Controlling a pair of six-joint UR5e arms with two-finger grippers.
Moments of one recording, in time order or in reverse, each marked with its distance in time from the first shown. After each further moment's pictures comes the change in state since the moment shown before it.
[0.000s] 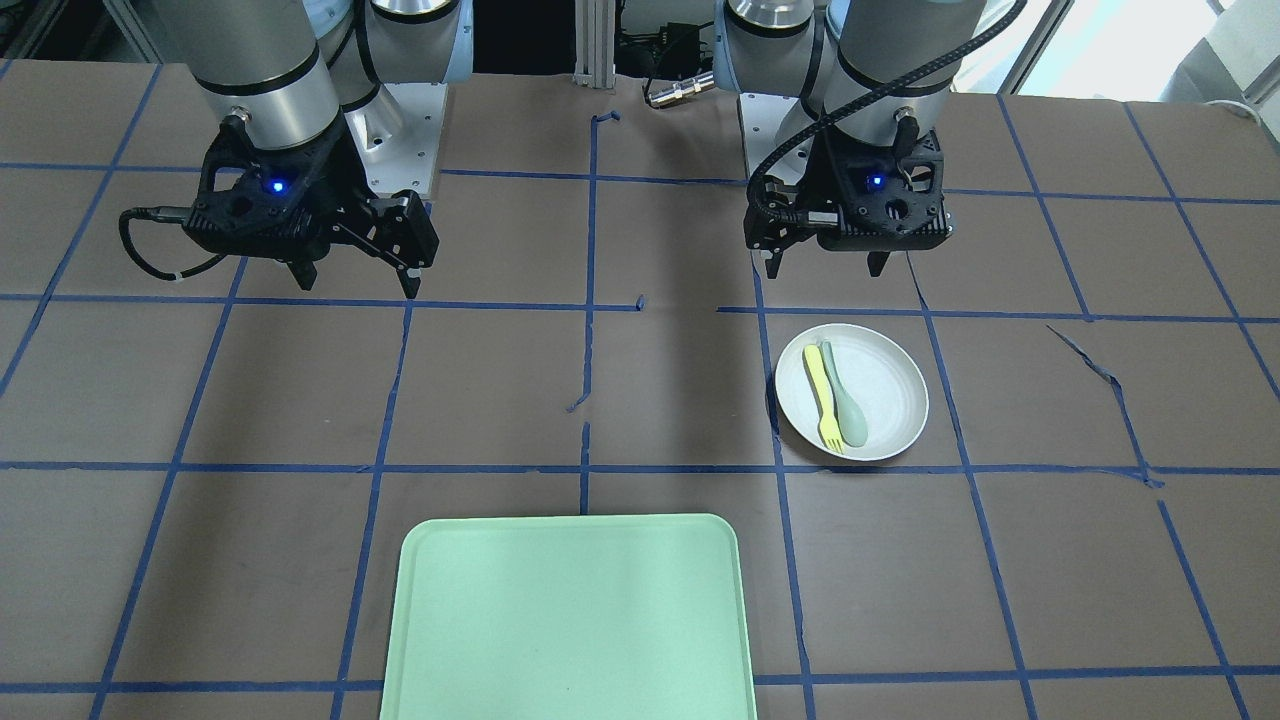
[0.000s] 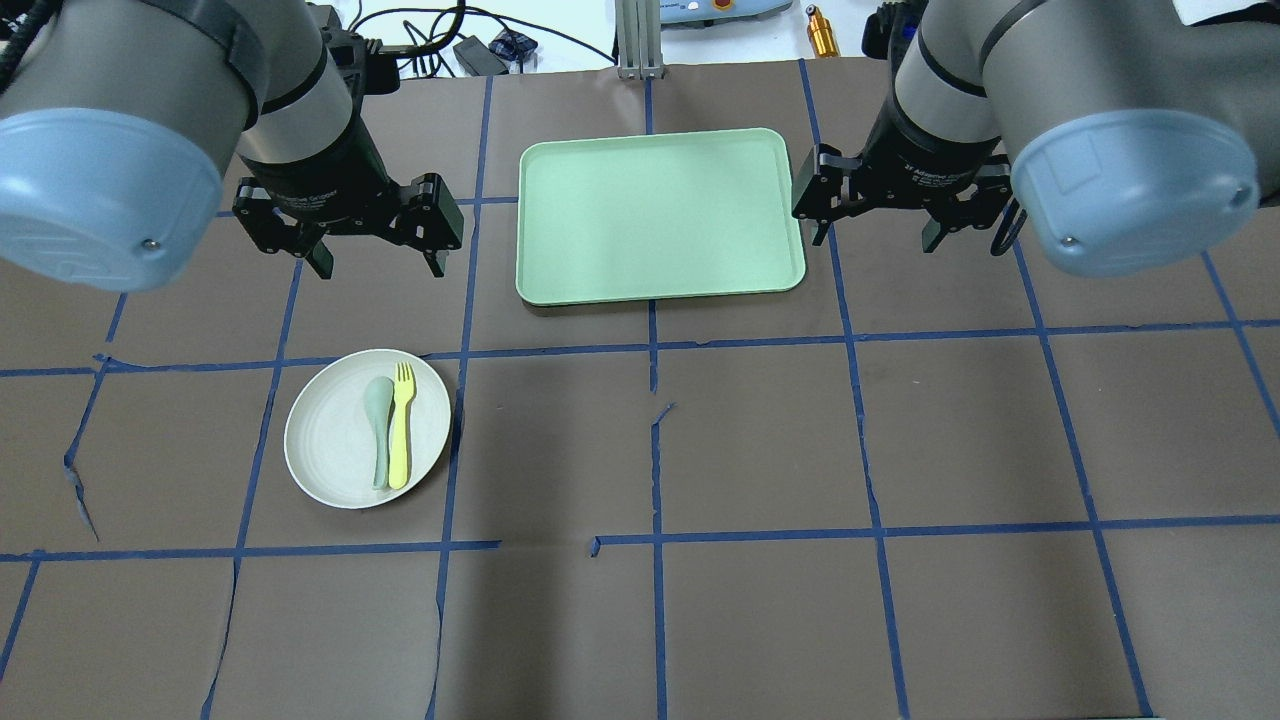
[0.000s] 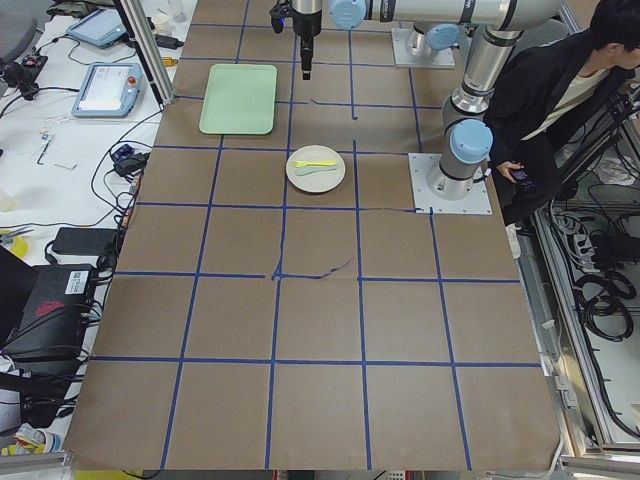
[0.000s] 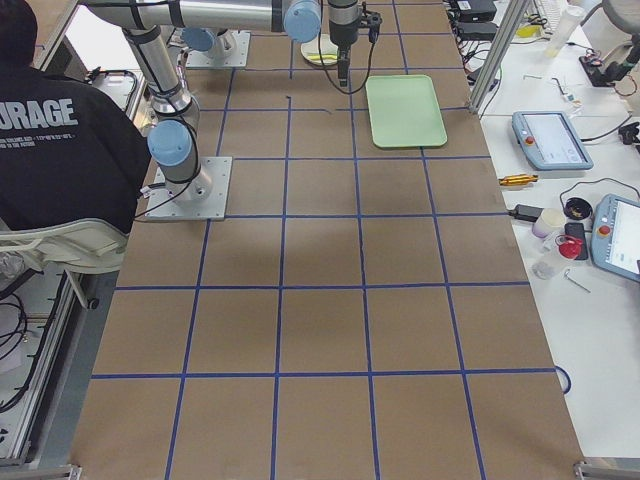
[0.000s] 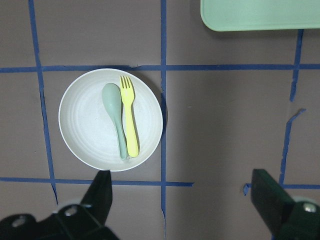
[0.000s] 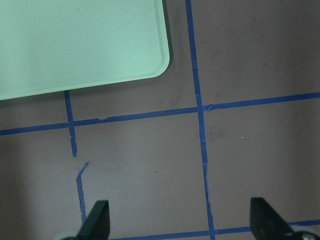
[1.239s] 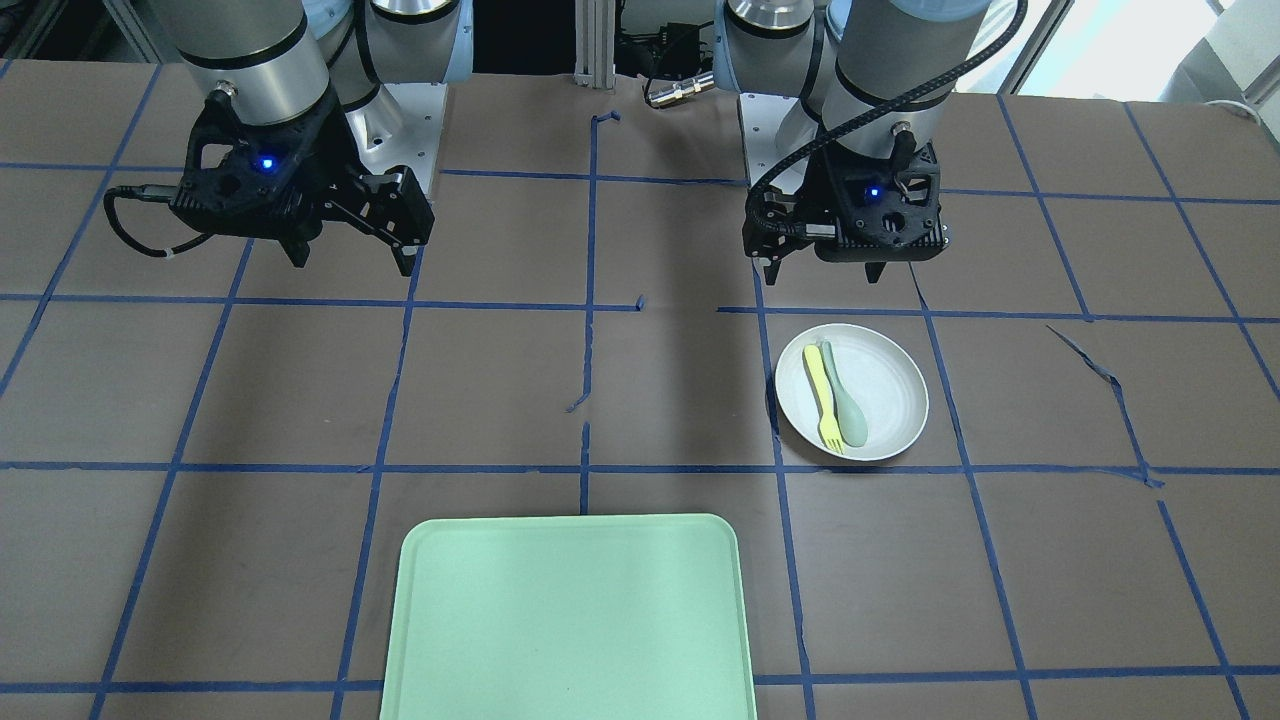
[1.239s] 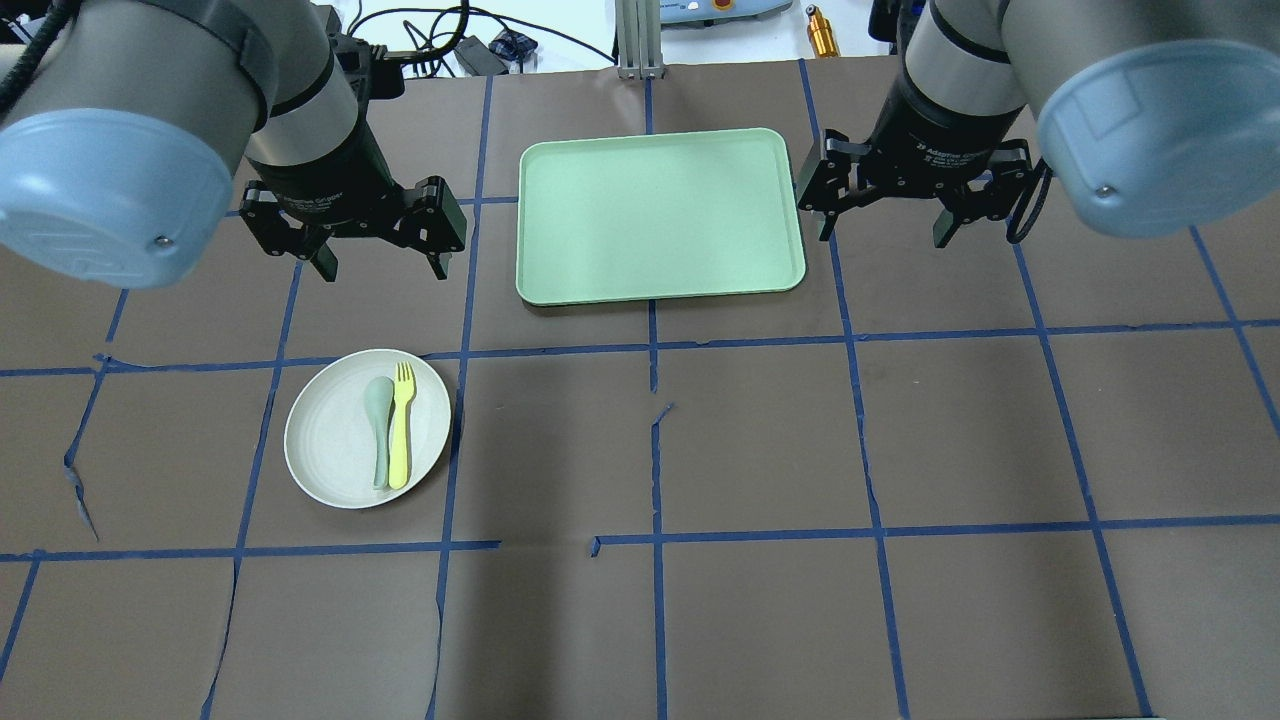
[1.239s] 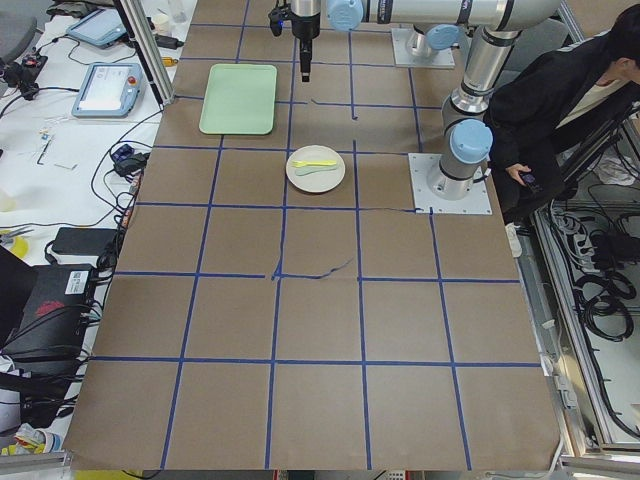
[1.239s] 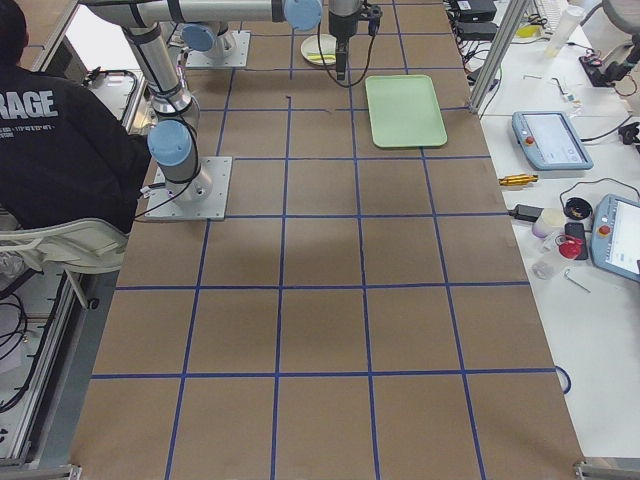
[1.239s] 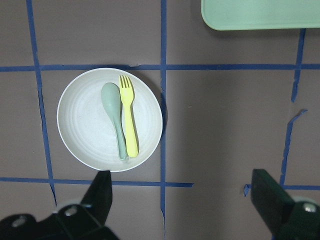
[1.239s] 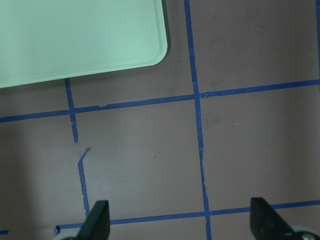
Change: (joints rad) left arm 0.001 -0.012 -0.002 0.003 -0.002 0.000; right arm 0.000 0.006 -0.071 0.113 0.001 -0.001
